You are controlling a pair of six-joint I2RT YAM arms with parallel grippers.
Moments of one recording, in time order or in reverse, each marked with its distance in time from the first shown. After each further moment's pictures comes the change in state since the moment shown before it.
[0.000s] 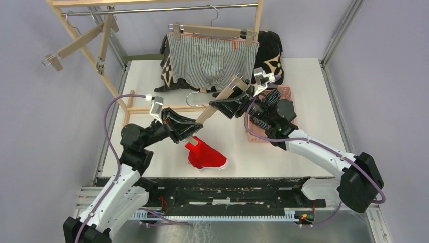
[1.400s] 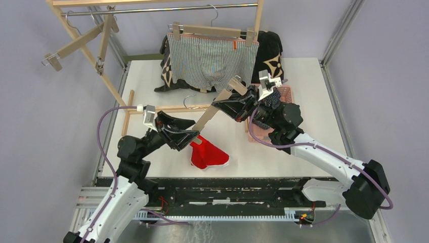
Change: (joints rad) left arm -0.002 -0.168 -0.102 -0.044 -0.150 -0.008; right arm 0.031 -0.080 -0.002 -0.003 -0.005 -0.047
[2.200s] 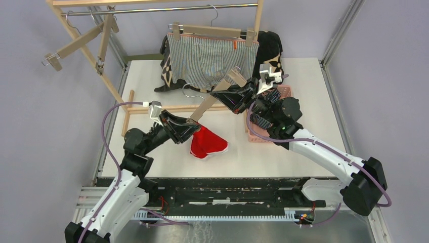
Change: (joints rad) left arm 0.005 0.096 -0.004 -0.019 -0.026 0.044; right arm 0.000 0.040 0.095 -0.048 0.063 -0.104
